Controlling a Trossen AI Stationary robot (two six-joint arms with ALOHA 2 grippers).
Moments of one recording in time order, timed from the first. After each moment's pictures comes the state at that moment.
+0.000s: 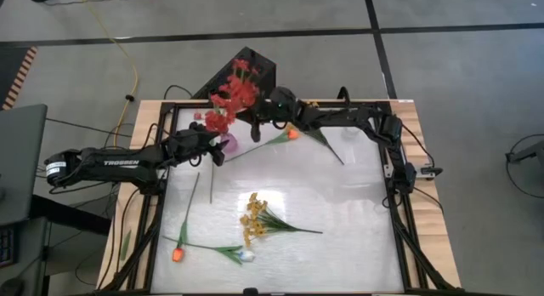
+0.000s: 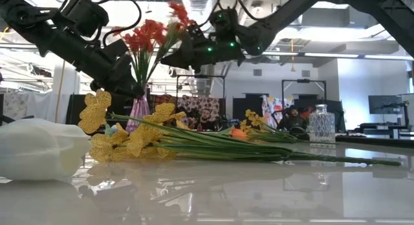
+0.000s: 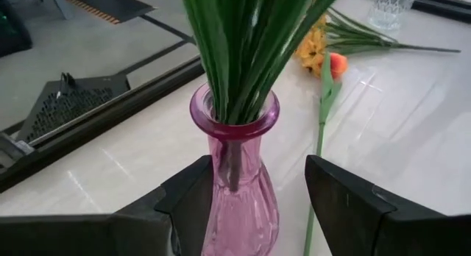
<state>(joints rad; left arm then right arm) 0.39 0.95 0.29 0.24 -0.30 -0.17 -0.38 2.09 1.52 0.46 -0.32 -0.08</state>
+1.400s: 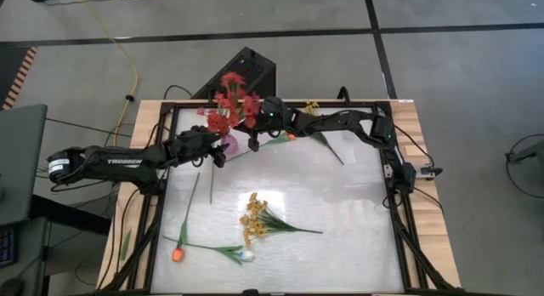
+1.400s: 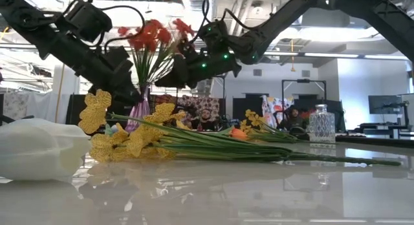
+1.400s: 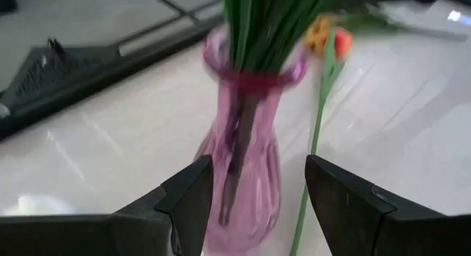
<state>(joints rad) 0.39 1.01 0.29 0.22 -0.27 -0.26 -0.36 2.17 1.53 0.36 -0.29 -0.15</state>
